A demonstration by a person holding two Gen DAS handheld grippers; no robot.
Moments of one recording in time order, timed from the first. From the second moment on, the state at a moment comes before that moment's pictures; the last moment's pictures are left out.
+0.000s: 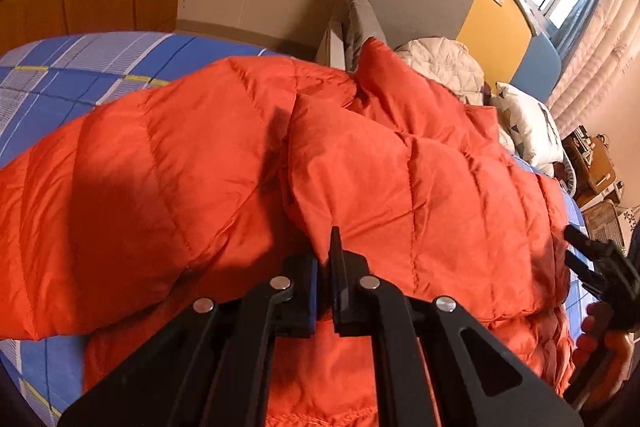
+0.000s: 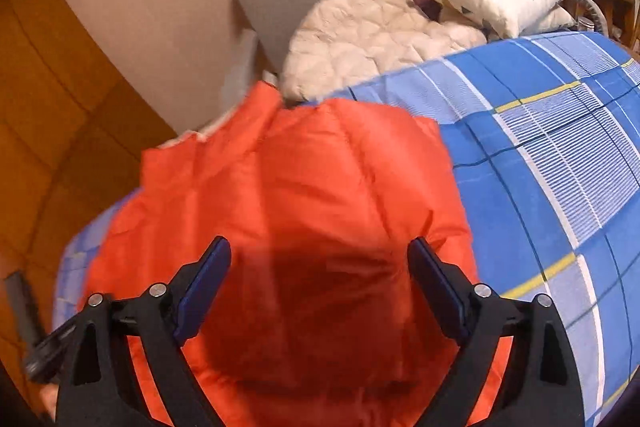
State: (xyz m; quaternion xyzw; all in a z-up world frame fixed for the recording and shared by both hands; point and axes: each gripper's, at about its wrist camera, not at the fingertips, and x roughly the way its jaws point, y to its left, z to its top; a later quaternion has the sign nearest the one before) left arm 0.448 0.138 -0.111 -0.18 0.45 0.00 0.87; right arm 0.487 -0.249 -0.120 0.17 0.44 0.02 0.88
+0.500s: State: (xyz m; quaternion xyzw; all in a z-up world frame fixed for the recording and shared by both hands) left arm 0.437 0.130 -0.114 -0.14 0.44 0.05 0.88; right arm 0.494 -0.224 -0.142 0.07 0.46 -0.03 0.88
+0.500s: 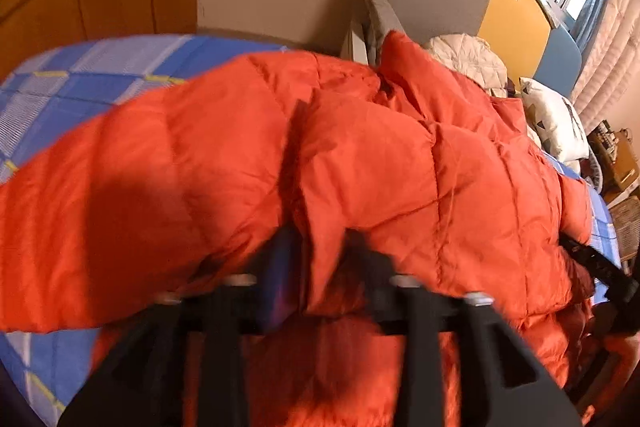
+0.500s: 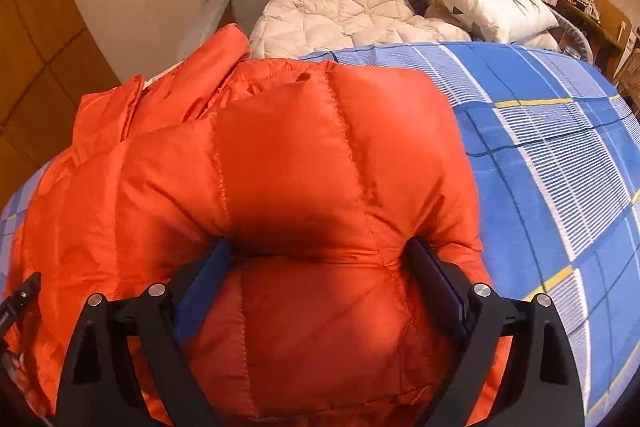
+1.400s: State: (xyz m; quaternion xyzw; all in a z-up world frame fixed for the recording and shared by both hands) left arm 0.177 0.379 -0.147 -0.45 0.32 0.31 0.77; right arm 0.328 -0.131 -0.106 0.10 0.44 0.10 0.88
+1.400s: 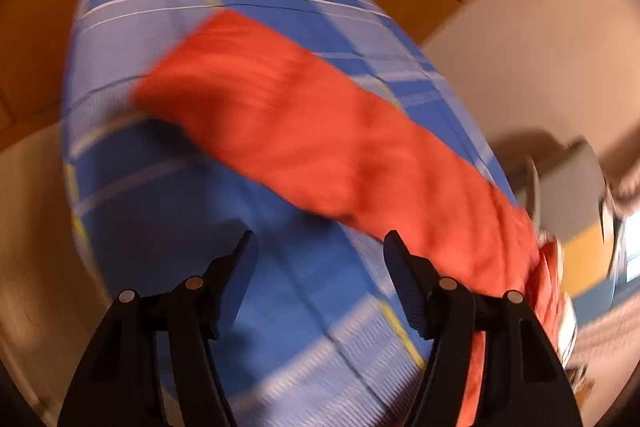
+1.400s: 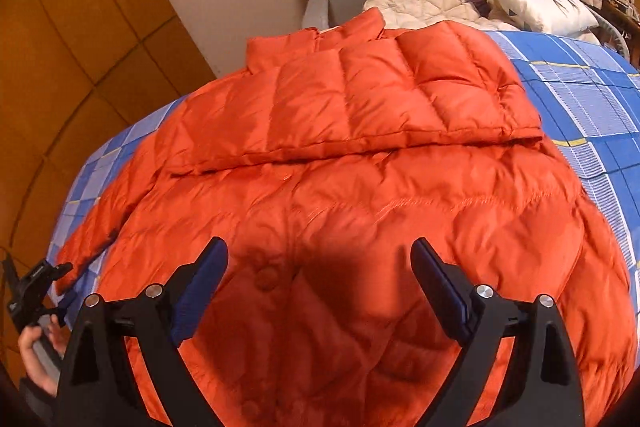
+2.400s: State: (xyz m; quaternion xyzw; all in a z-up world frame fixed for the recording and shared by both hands) left arm 0.246 0.345 -0.053 -0.28 0.26 0.21 0.90; right arm 0.310 -0.131 -0.110 0.11 0.45 0.11 0.88
